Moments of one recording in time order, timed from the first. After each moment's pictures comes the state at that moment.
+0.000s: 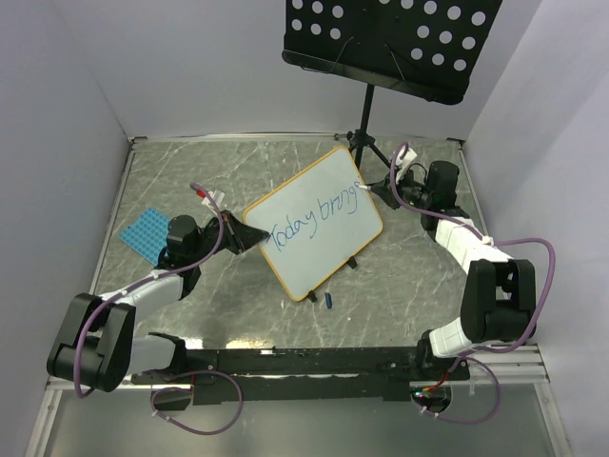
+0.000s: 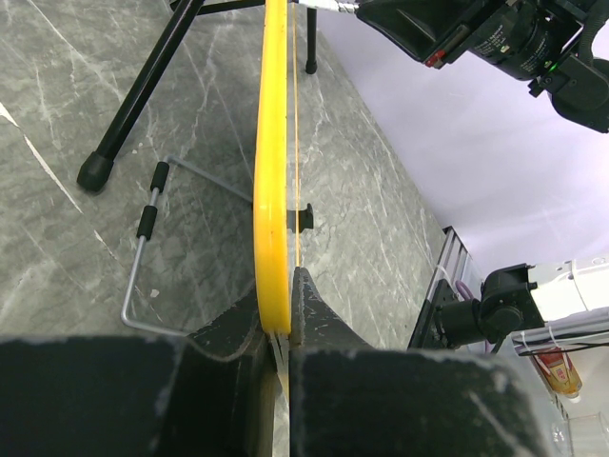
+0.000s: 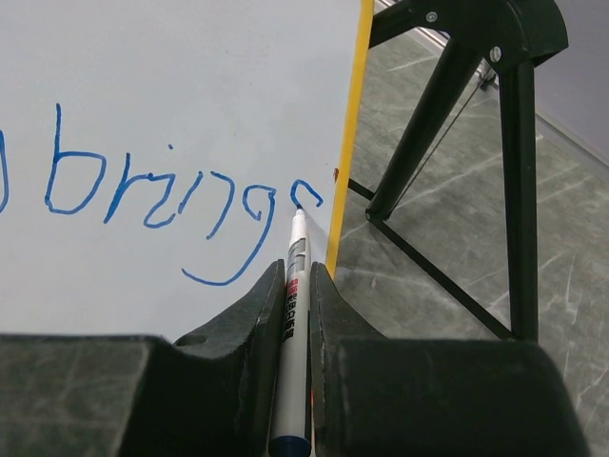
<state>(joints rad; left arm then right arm) -0.27 1.25 0.42 0.74 0.71 -0.70 0.01 1.47 0.90 0.23 -0.74 -0.33</state>
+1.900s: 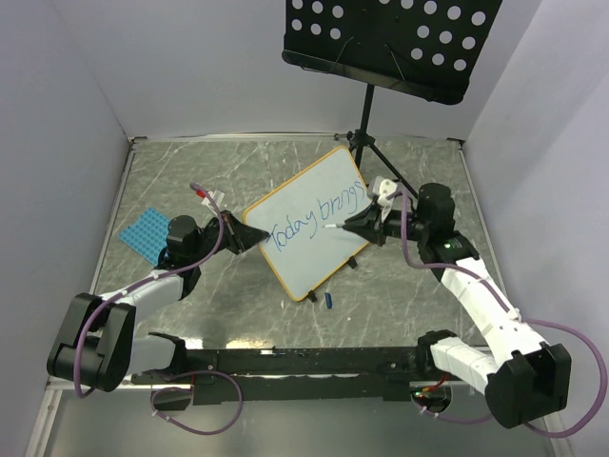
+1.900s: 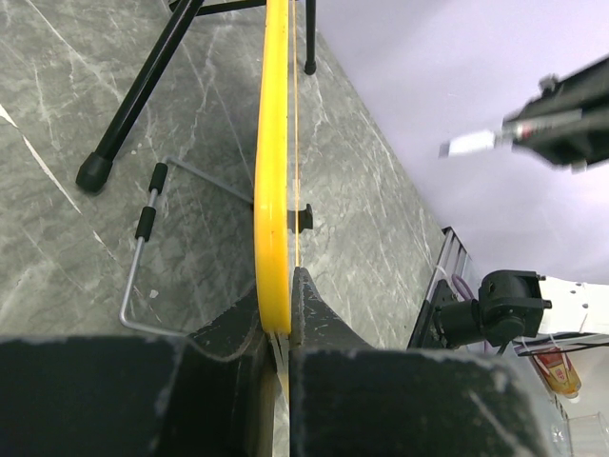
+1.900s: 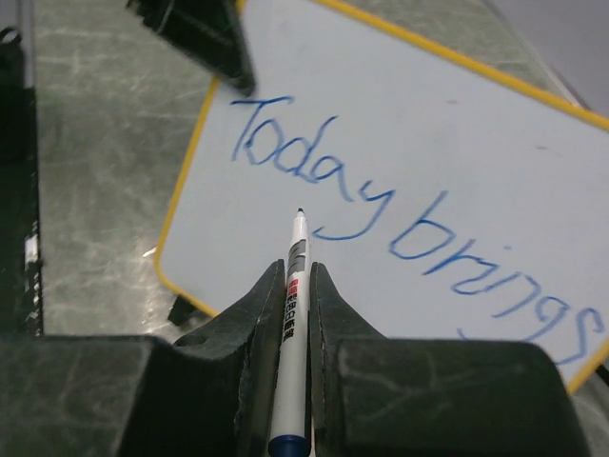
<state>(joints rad) -0.27 1.25 0.41 0.74 0.71 -0.70 0.25 1.02 0.81 -0.09 -0.92 -0.35</state>
